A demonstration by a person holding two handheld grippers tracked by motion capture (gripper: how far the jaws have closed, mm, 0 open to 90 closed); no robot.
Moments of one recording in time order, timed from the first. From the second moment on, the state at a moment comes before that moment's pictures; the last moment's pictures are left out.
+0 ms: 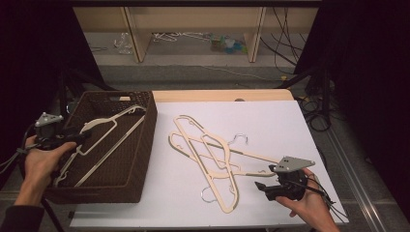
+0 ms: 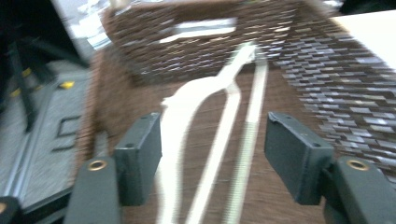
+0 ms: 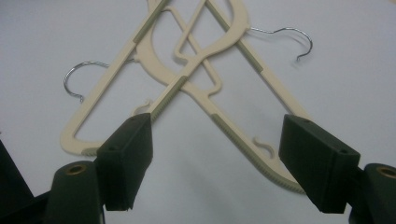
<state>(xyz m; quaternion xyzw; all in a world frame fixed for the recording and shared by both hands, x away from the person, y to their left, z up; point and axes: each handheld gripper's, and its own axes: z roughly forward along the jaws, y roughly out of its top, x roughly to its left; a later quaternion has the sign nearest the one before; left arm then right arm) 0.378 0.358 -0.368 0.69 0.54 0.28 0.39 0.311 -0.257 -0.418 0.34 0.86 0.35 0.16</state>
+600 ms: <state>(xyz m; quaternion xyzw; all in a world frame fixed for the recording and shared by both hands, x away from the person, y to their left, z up) 0.292 0.208 -0.368 0.75 0.37 0.20 0.52 0.310 -0.247 -0.430 0.36 0.85 0.36 0.13</state>
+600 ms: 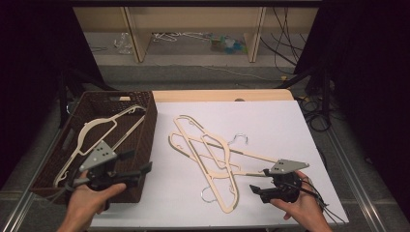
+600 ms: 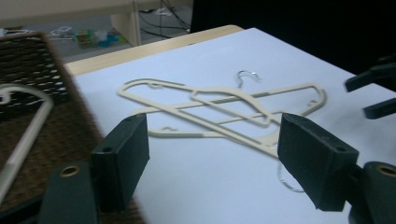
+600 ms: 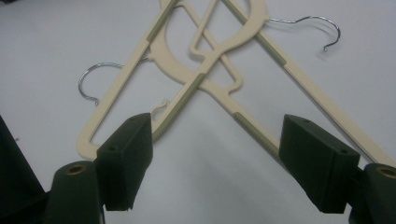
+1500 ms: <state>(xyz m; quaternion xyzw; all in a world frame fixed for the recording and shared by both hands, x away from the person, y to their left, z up) 0.264 0.159 -0.432 0.77 0.33 0.17 0.52 0.315 -0.235 -0.436 0.36 0.86 0.35 0.13</state>
